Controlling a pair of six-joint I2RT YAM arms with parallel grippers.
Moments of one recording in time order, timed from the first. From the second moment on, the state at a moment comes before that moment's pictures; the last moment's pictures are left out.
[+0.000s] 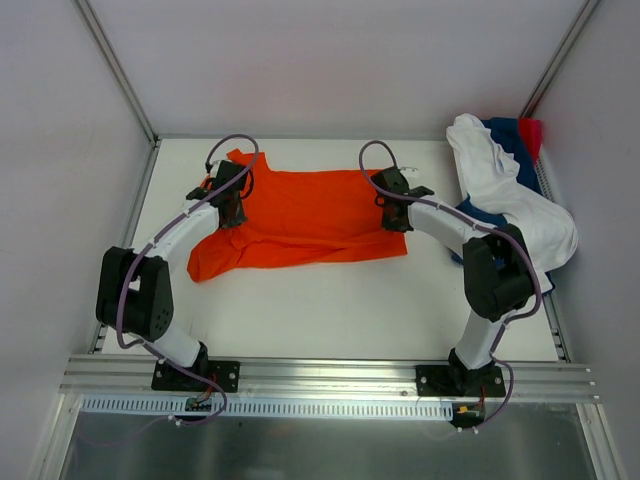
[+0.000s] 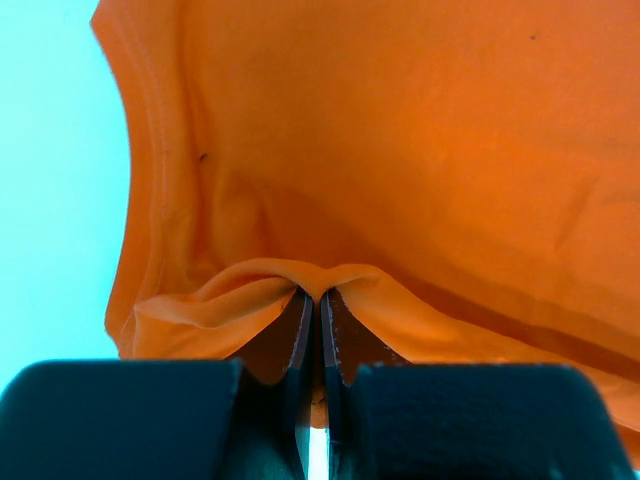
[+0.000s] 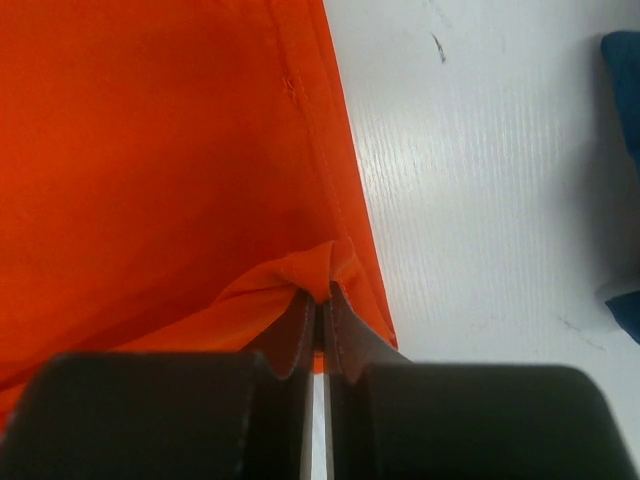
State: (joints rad) left arm -0.28 1.55 1.12 -0.57 -0.39 -0.44; right arm 0.48 1.79 1.26 -0.58 0.45 0.53
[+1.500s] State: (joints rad) left arm -0.21 1.93 1.42 -0.46 -0.51 -0.30; right arm 0.41 1.97 1.46 -0.63 0.49 0.51
